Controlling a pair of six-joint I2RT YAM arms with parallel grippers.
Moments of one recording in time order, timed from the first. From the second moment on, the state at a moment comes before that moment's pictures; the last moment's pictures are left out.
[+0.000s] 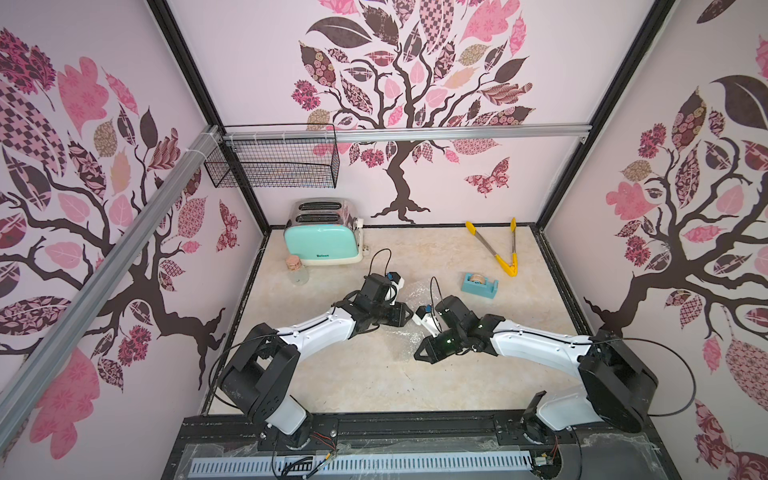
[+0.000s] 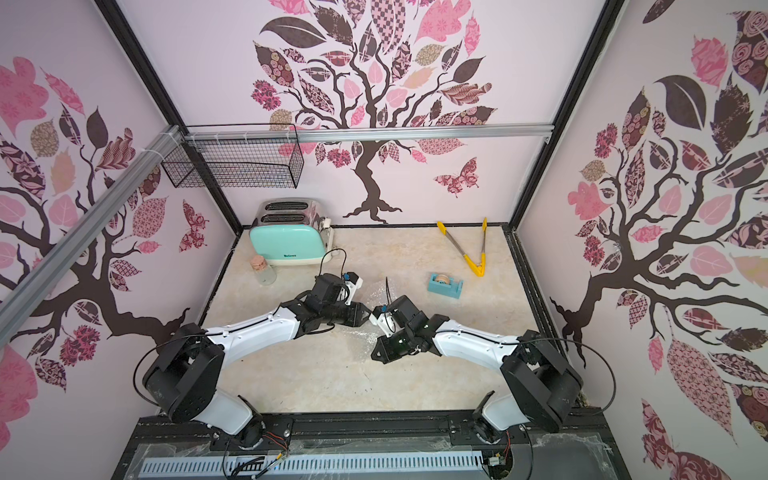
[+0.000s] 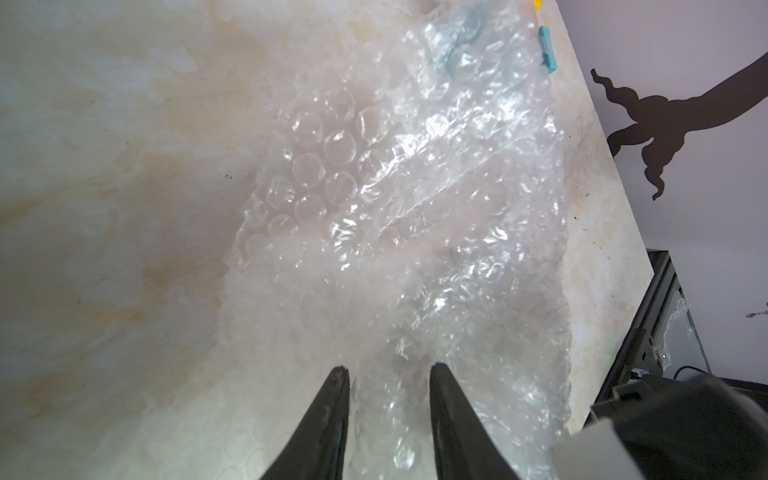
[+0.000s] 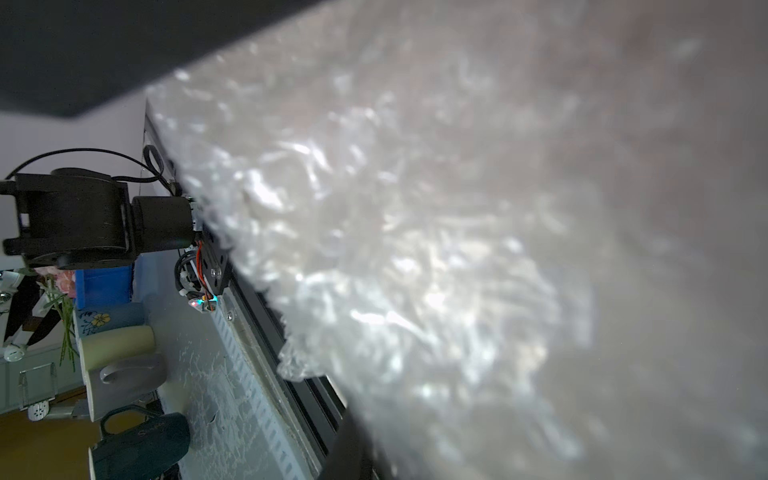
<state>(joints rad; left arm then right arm) -0.65 1.56 0.89 -0.11 0.33 -0.44 0.78 1.41 0.75 -0.28 -0.55 0.46</state>
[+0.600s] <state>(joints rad) -0.65 1.56 0.89 -0.11 0.33 -0.44 0.78 1.44 0.75 -0.09 -0.54 0.52</state>
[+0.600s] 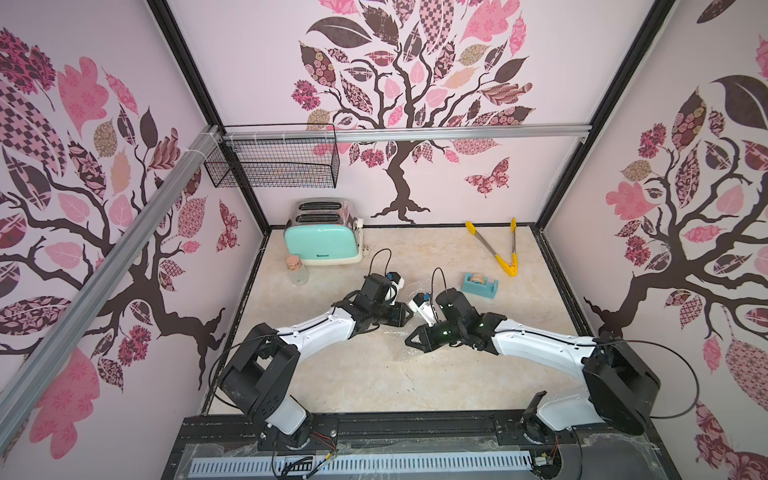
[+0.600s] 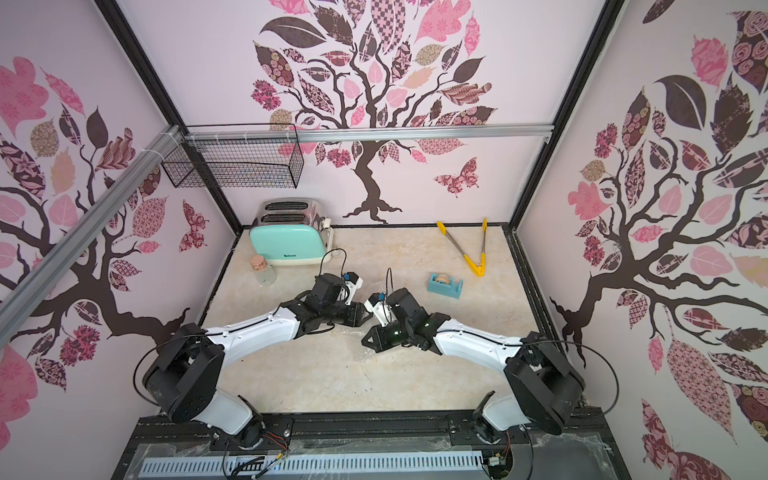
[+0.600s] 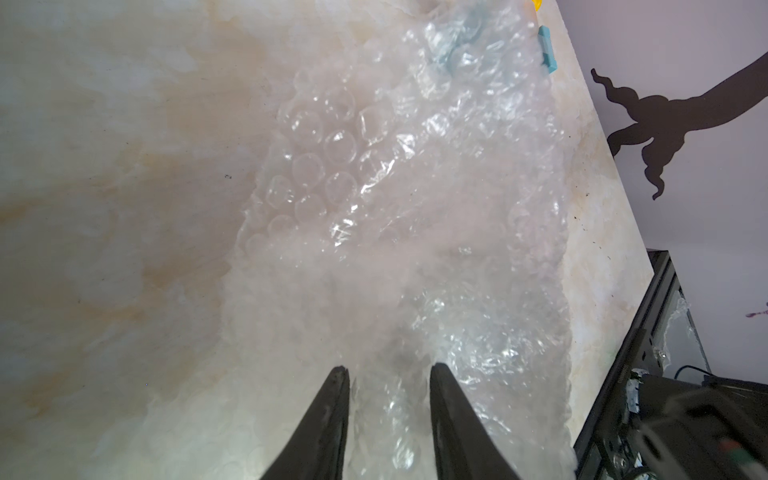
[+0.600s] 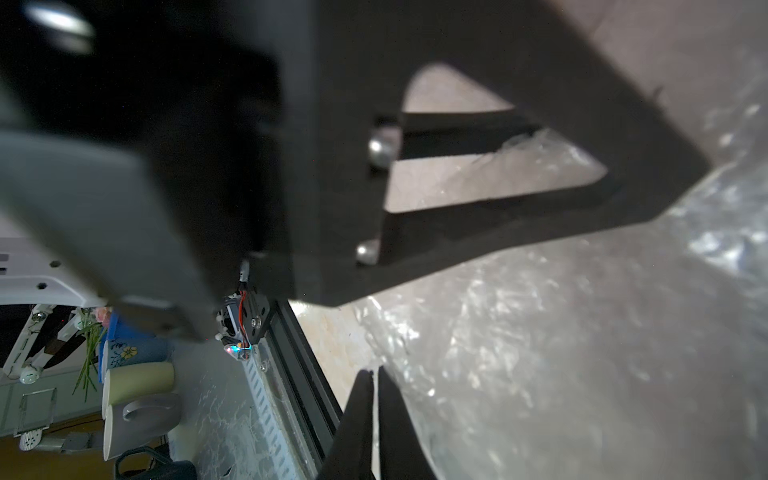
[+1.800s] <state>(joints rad) -0.65 1.52 0.89 -0.12 0.33 -0.44 0.78 1.47 0.66 0.08 -0.54 0.58</state>
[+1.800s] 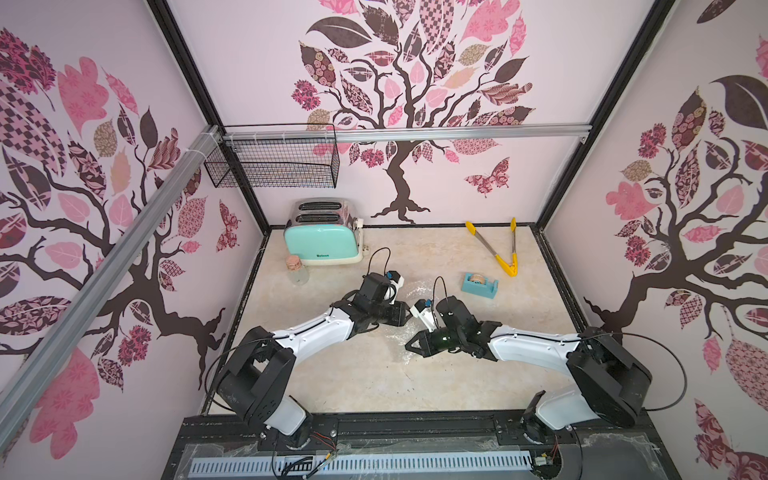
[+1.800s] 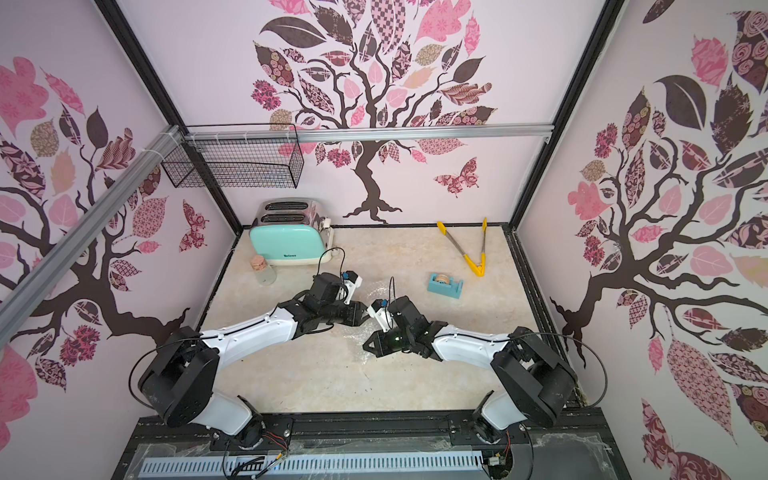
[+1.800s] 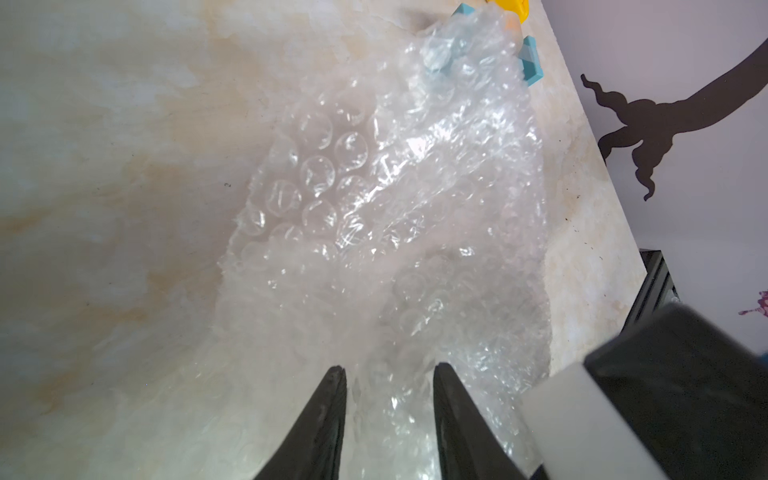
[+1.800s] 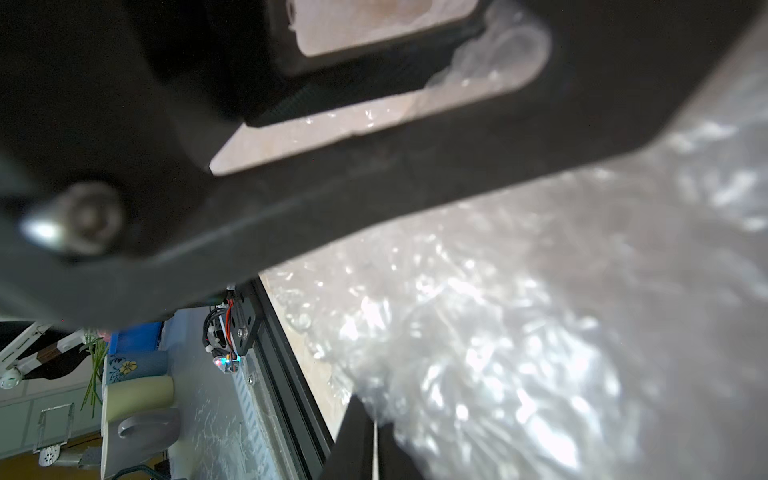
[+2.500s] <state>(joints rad) -0.65 1.43 0.91 -0.19 0.30 -0.44 0.78 1.32 0.64 0.12 -0.68 0.62</state>
